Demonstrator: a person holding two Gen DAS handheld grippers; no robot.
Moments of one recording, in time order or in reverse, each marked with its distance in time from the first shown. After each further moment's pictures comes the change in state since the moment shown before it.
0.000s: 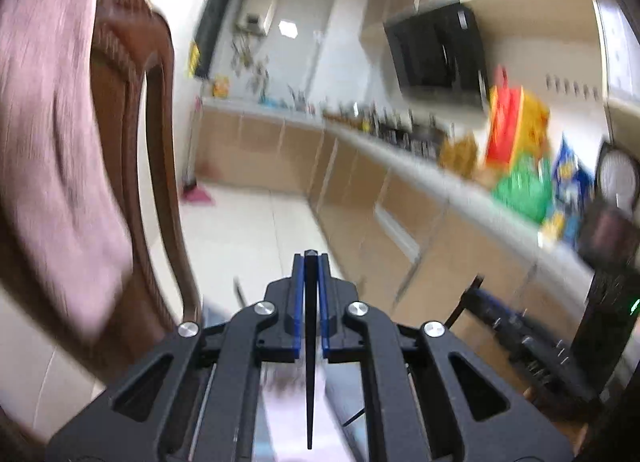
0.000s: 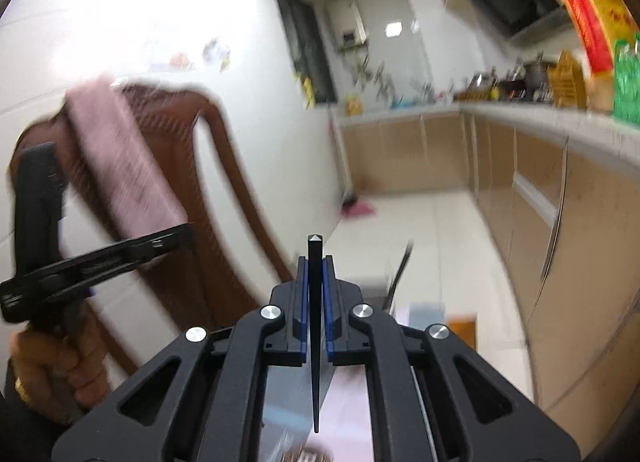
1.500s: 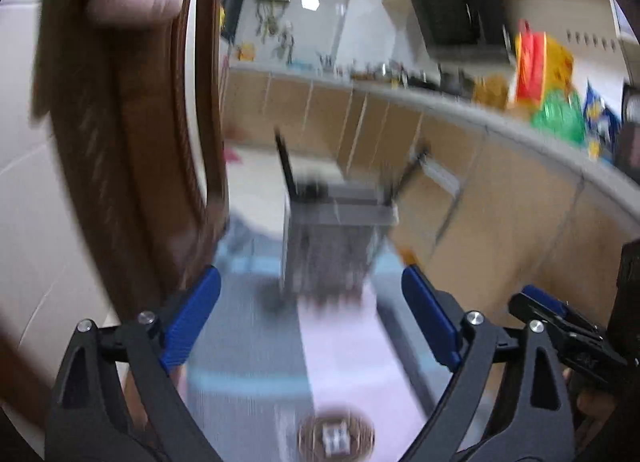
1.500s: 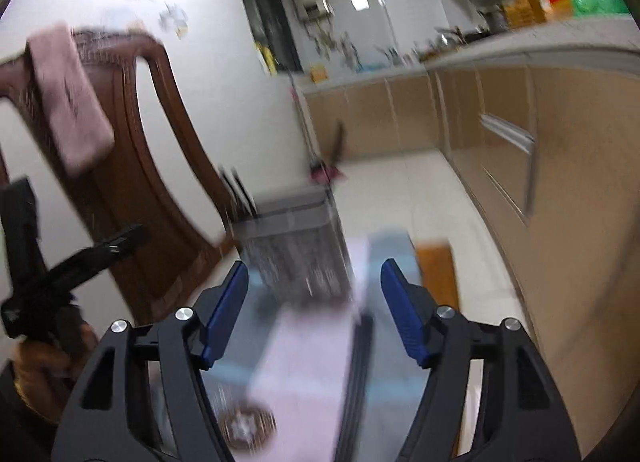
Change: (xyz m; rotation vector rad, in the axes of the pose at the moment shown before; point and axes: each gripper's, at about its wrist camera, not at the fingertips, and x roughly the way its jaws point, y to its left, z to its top) left arm 0.022 0.031 -0.217 0.026 0.176 0.102; right arm -0.003 -0.061 -0.191 0.056 0.214 -0.110
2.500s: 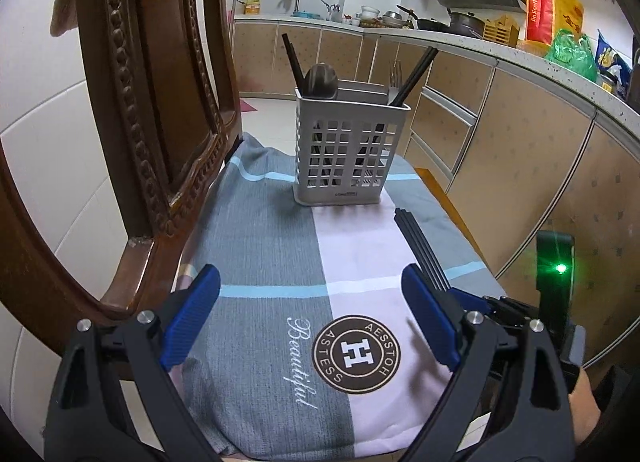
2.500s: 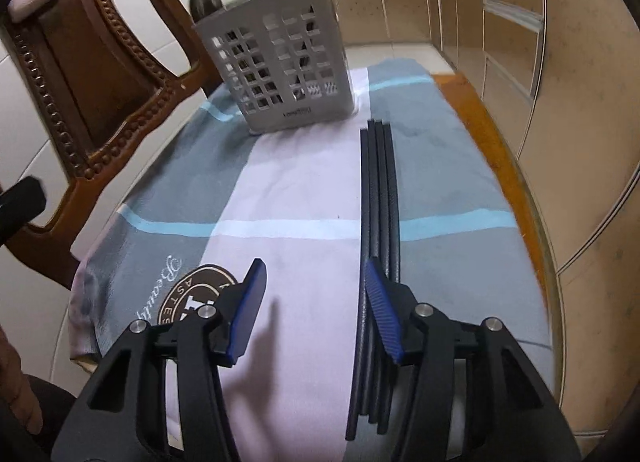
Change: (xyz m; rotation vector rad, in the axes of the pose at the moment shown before) left arm 0.004 -0.003 -0.055 0.026 0.141 0.061; right arm 0.104 0.013 -0.088 0.025 0.351 -0.035
